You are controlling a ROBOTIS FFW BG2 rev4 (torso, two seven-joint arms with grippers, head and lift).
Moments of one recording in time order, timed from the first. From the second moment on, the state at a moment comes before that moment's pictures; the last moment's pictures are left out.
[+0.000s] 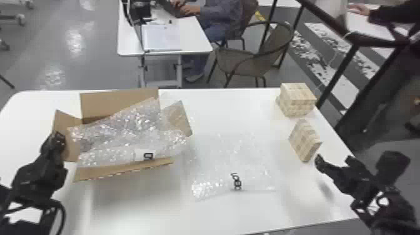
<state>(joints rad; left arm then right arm) 0.17 0.01 0.16 -1.54 0.50 -0.23 -0.27 0.06 -0.05 -0.58 -1.51 -0.03 0.17 0.62</state>
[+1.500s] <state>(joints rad) 0.18 0.01 0.16 -1.54 0.52 -0.25 -0.27 -0.14 -0.17 -0.41 -1.24 -0.01 0.22 0.67</state>
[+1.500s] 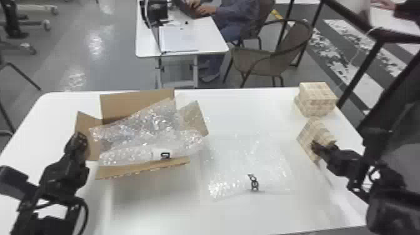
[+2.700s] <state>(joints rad) 0.17 0.01 0.15 -1.53 0.52 -0.25 -0.28 -0.11 -0.11 -0.11 -1.80 -0.29 0.47 0.65</state>
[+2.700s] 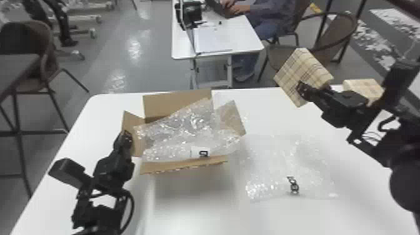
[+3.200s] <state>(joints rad) 0.16 0.02 0.15 -1.52 0.52 -0.24 -0.28 -0.24 -0.12 0.21 -1.69 -0.47 0.53 0.66</state>
